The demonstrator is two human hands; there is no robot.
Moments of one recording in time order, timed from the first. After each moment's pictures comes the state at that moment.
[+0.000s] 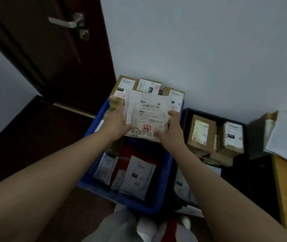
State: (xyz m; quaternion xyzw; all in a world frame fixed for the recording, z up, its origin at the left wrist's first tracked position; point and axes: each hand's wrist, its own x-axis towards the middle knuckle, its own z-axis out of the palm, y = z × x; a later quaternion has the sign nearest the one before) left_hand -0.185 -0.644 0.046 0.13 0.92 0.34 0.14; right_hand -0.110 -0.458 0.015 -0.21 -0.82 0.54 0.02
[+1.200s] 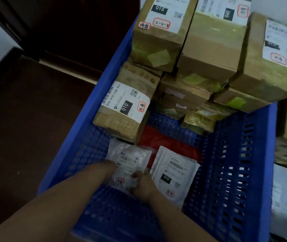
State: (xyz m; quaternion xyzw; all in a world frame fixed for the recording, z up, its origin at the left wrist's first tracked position) left_hand -0.207 -0.773 -0.281 0.02 0.83 -0.05 0.55; right_hand -0.110 -0.649 -0.361 -0.15 -0.81 0.39 -0.42
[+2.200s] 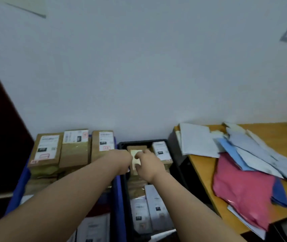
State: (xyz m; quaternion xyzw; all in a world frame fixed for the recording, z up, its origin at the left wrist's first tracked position) left_hand -0.162 -0.459 0.106 0.57 0.79 -0.16 0.18; right_hand -0.051 -0.382 0.098 -0.27 -0.95 0.15 -0.05
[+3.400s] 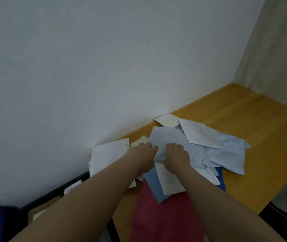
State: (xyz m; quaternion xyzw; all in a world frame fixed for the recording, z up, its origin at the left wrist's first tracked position) left_hand 0.102 0.062 0.112 0.69 0.69 -0.13 0.14; right_hand 0.229 0.132 0.043 -0.52 -0.84 0.14 -0.05
